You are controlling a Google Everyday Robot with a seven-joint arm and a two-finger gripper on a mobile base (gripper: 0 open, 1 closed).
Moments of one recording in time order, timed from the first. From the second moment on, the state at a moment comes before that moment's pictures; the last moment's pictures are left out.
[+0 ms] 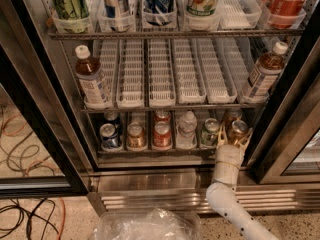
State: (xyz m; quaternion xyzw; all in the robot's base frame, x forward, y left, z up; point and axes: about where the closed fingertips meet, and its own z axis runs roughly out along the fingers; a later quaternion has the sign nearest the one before) arm 0.646 -0.306 0.618 0.09 0.59 -0.20 0.78
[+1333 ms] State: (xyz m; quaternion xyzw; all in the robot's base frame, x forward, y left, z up) arm 0.649 -0.325 0.614 0.12 0.59 -0.23 0.77
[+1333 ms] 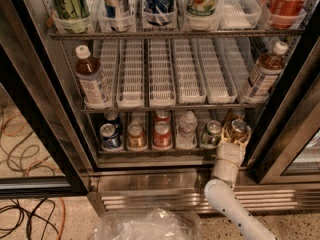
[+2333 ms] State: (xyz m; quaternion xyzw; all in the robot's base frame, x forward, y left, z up) arm 0.639 -0.323 0.634 0.14 0.56 -0.21 0.79
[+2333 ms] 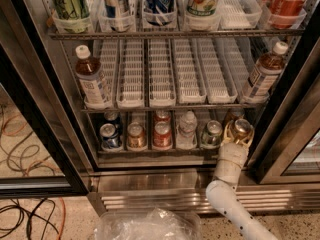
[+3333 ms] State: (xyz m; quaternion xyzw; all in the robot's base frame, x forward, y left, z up) arm 0.635 -0.310 0.666 0.11 0.53 -0.18 0.82
